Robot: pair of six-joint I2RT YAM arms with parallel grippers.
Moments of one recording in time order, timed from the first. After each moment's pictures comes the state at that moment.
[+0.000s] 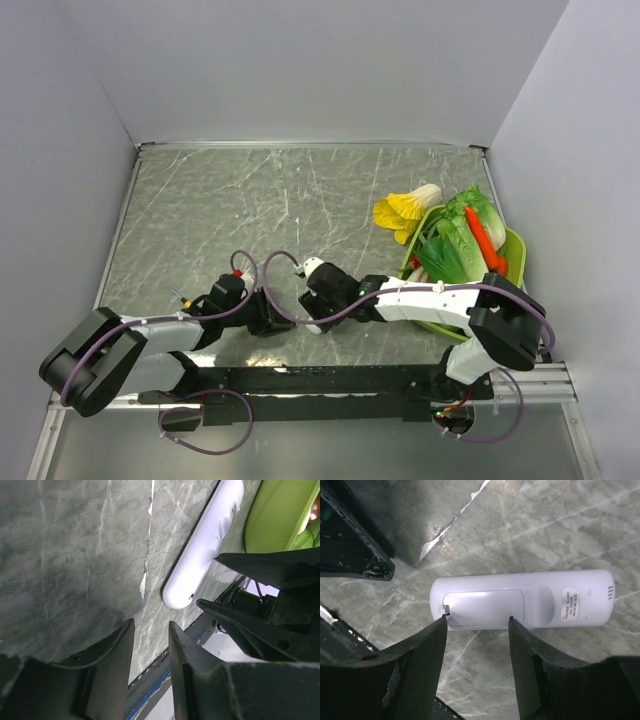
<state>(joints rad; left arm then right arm) -0.62 1.22 0.17 0.39 0.46 -1.11 1.06 1.50 0.83 -0.33 0.07 0.29</state>
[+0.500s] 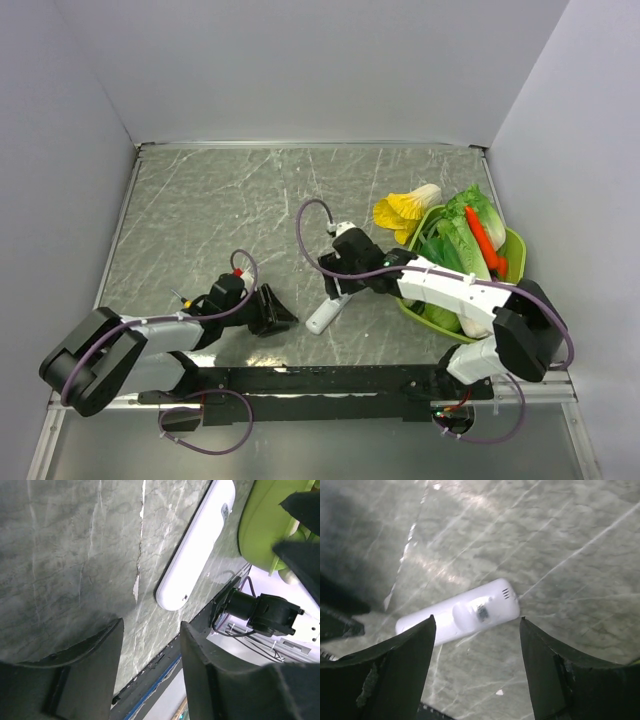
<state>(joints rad) -0.62 1.23 0.16 0.42 0.46 -1.13 0.85 1.40 0.90 -0.43 0.12 0.41</state>
